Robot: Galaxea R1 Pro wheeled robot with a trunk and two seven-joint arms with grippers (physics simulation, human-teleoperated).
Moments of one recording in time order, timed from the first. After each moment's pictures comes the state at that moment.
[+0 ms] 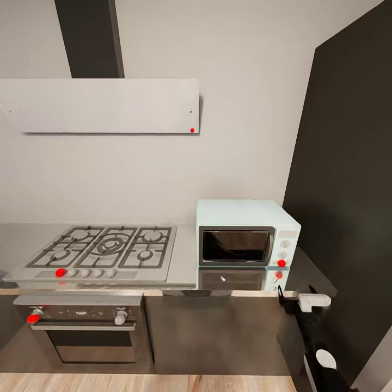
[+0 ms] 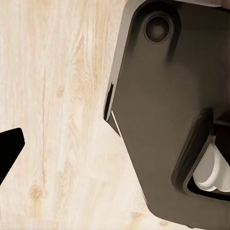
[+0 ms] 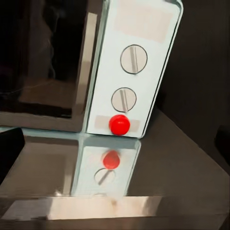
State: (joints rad) left arm -0.02 0.08 0.21 -0.03 0.00 0.08 0.00; right arm -0.31 0.02 -0.41 -0.93 0.36 -0.44 0.04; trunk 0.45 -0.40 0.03
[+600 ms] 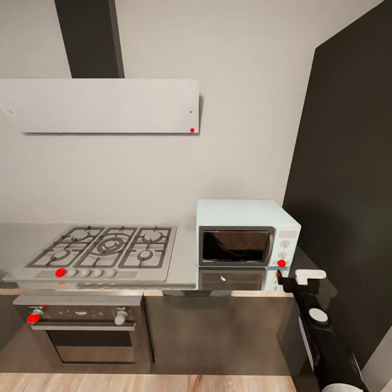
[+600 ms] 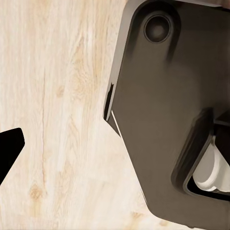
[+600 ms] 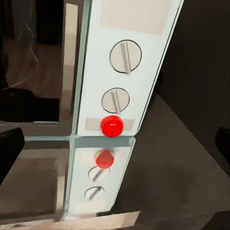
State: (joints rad) left arm -0.02 0.08 0.21 -0.03 0.00 0.08 0.00; right arm -0.42 0.02 -0.36 -1.07 0.36 0.00 0.04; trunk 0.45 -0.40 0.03
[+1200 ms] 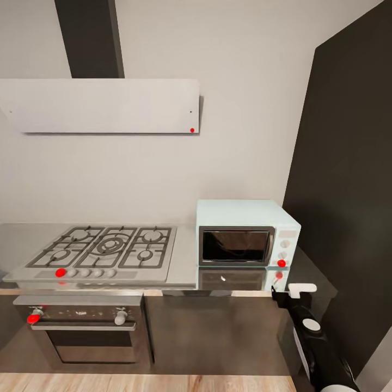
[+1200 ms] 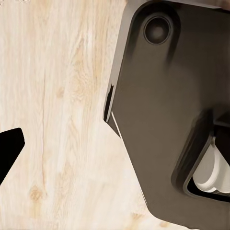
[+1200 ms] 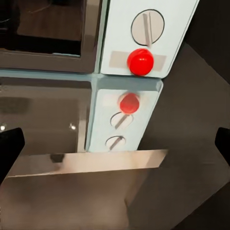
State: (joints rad) left arm -0.02 0.08 0.21 -0.03 0.00 0.08 0.00; right arm -0.43 0.01 -0.36 -0.89 0.35 0.00 0.05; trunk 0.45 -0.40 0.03
